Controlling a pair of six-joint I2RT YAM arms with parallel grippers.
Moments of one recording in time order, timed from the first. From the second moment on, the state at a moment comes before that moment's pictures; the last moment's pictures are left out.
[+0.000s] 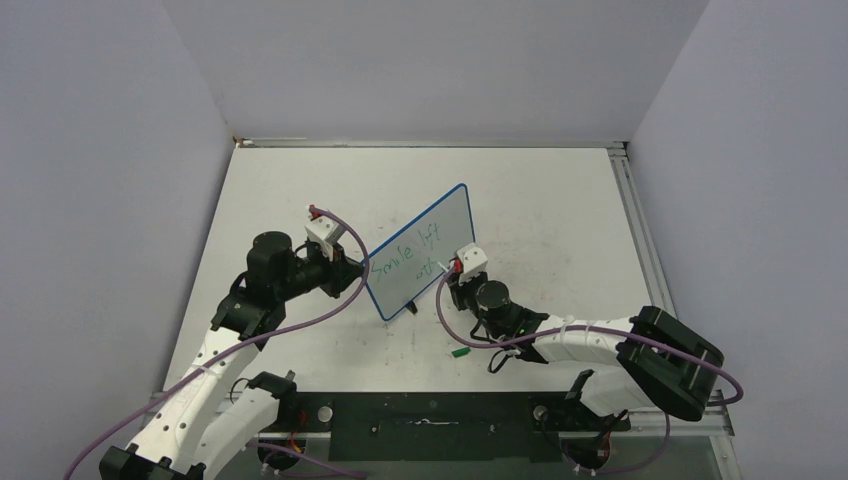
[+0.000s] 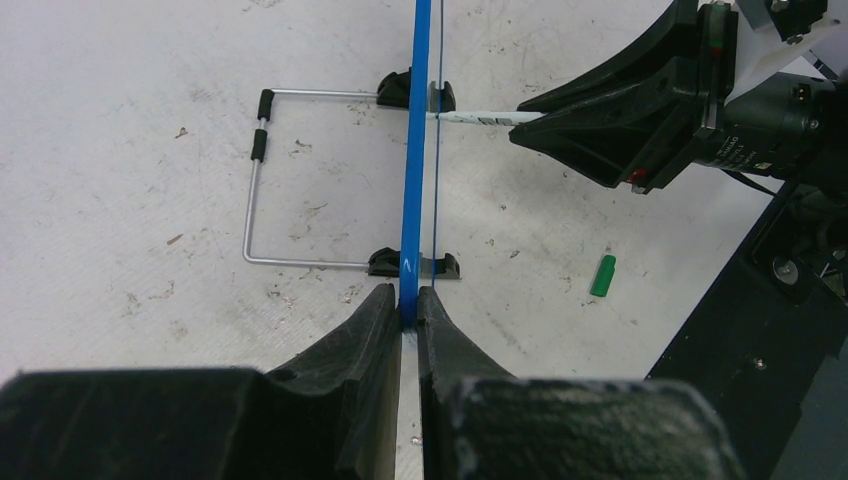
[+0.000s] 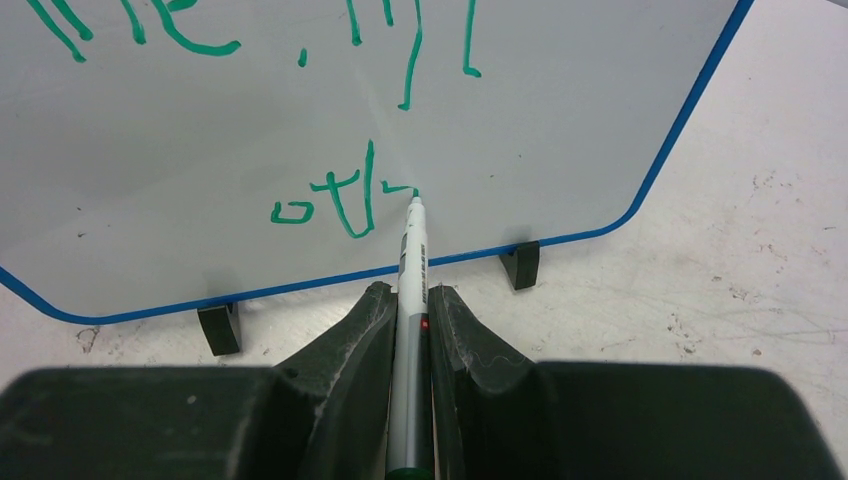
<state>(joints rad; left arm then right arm) -0.35 0.79 0.70 -0.32 0.47 -0.06 0.93 1.34 0.40 0.66 0.38 0.05</state>
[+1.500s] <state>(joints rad) -0.35 0.79 0.70 -0.32 0.47 -0.07 0.84 1.20 0.41 0.61 0.31 0.08</state>
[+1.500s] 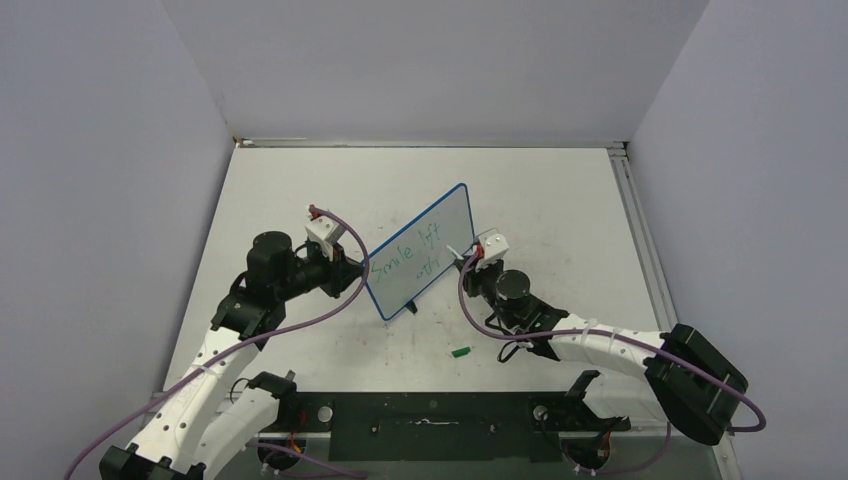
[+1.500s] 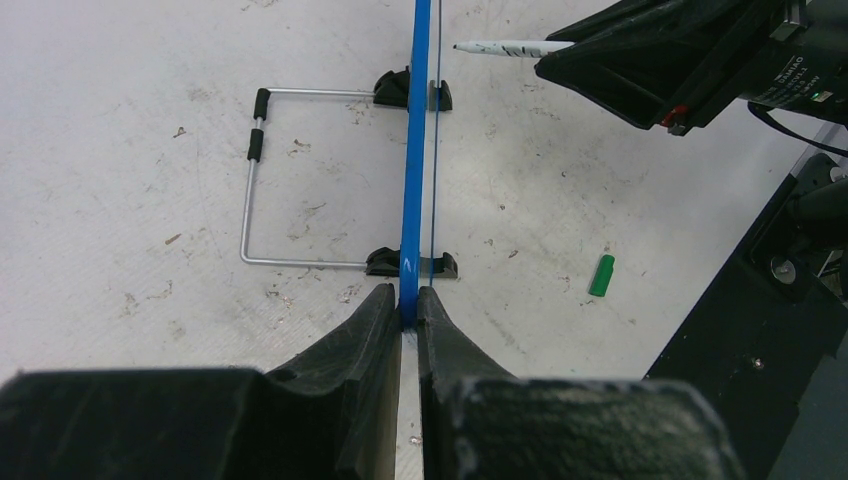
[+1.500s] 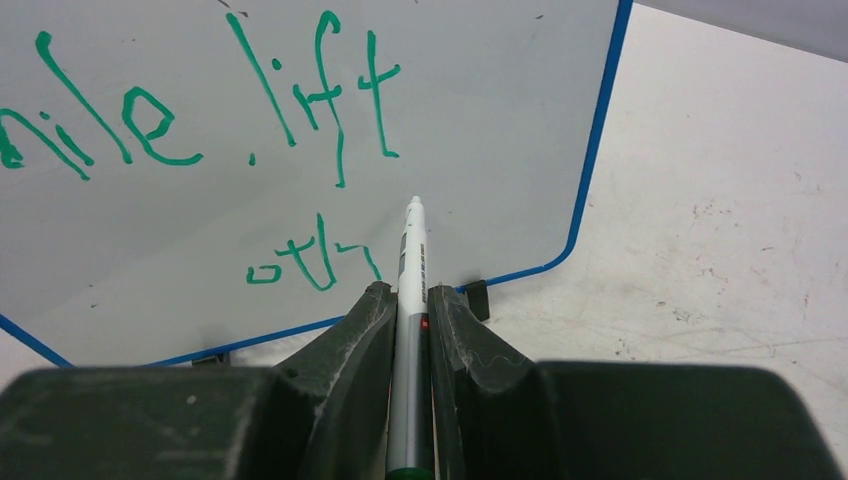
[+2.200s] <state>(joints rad) -0.35 0.80 0.70 -0.31 0.47 -0.07 0.84 1.30 0.41 0.61 0.27 0.07</state>
